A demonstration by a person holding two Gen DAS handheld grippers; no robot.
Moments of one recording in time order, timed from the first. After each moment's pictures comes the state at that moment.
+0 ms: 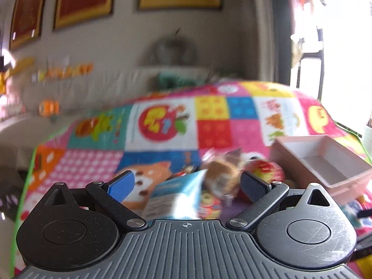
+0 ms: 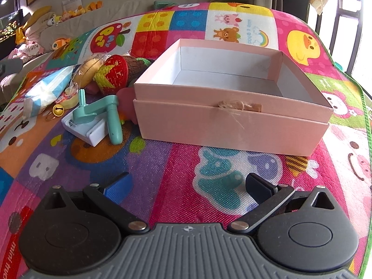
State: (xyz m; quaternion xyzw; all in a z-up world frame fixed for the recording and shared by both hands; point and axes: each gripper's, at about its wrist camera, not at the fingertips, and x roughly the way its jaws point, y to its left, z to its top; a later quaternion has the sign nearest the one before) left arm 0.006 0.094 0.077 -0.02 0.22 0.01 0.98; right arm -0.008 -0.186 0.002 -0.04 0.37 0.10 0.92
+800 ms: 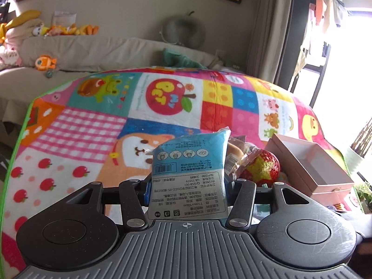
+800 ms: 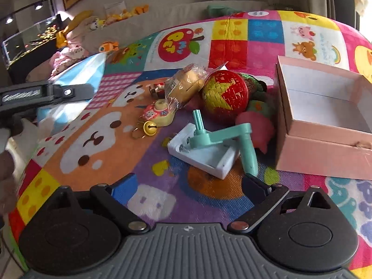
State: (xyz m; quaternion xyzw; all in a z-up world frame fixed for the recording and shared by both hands) left arm -0.034 0.147 0.074 -0.12 0.25 -0.03 0.96; right arm 0.005 -0.074 0.025 0.00 0.37 0.19 0.91
